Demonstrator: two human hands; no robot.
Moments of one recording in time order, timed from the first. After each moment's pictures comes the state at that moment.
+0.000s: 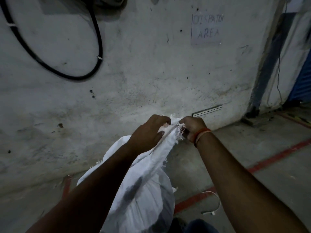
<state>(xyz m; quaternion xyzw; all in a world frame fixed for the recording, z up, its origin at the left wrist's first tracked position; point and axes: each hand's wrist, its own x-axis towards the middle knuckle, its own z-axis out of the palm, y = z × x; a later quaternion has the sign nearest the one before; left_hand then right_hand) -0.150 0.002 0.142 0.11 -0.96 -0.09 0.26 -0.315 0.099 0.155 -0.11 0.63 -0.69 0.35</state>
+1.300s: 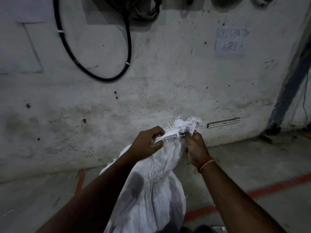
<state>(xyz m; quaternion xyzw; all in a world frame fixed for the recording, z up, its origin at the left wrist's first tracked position) -0.062 -0.005 0.137 0.21 -0.91 -0.18 0.31 -0.240 0.080 0.101 -0.33 0.48 -0.76 0.29</state>
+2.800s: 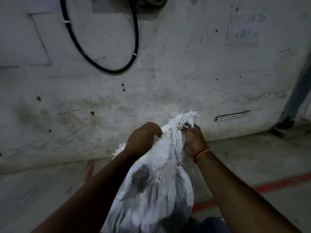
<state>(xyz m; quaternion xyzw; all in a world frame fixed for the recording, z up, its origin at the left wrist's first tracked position) -0.023 -0.018 0.118 0.23 -0.92 -0.03 0.32 -0.210 0.048 0.097 -0.29 0.46 -0.78 0.32</state>
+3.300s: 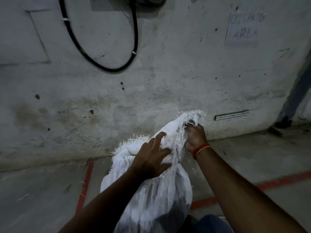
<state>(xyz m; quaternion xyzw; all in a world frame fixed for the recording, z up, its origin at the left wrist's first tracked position) -0.028 0.022 0.066 0.22 -0.95 0.09 0.21 -0.217 0.044 0.099 -0.17 0.45 -0.81 0.34</state>
